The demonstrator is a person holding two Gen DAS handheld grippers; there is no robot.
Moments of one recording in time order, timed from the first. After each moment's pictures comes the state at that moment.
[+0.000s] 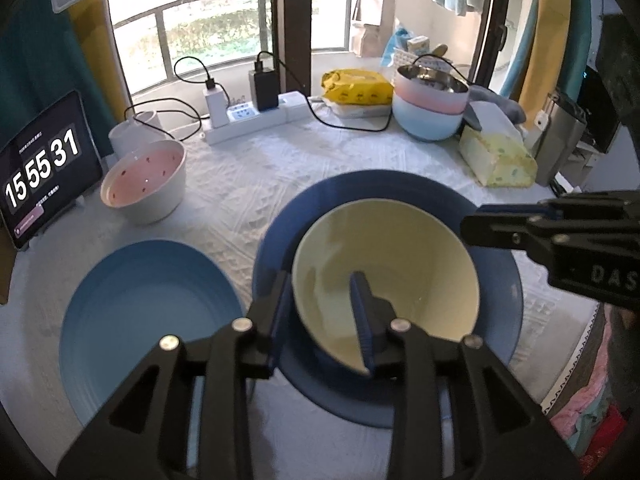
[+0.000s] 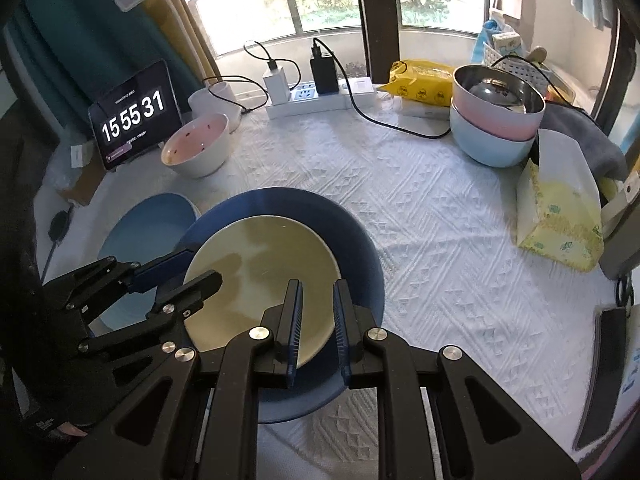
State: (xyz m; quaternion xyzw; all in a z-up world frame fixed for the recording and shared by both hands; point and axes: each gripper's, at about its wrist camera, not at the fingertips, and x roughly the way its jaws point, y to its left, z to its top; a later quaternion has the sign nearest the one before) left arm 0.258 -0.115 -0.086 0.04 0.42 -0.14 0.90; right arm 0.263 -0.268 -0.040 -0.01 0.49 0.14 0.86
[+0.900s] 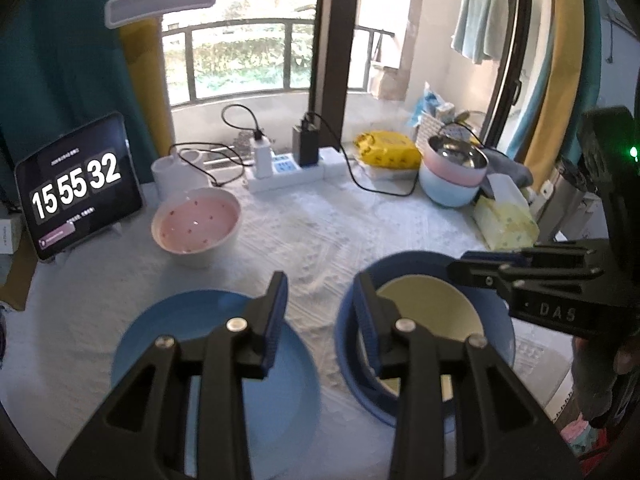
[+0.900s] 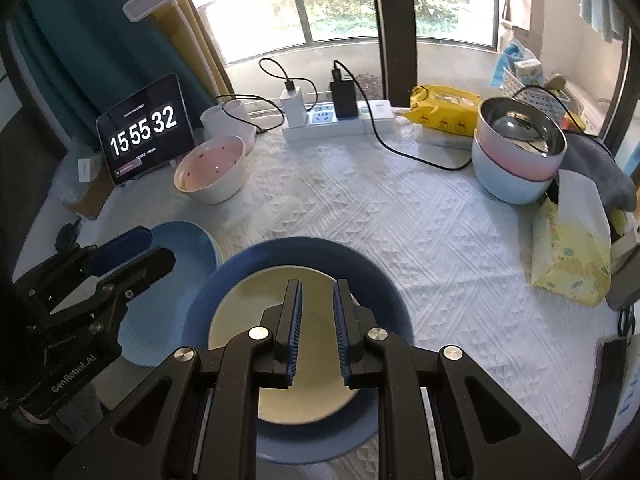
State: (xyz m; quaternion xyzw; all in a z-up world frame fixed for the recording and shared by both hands) left arm 0.267 -0.059 -0.036 -0.01 0.36 -0.11 0.93; right arm 0.286 -0.236 -0.022 -0.02 0.47 0.16 0.87
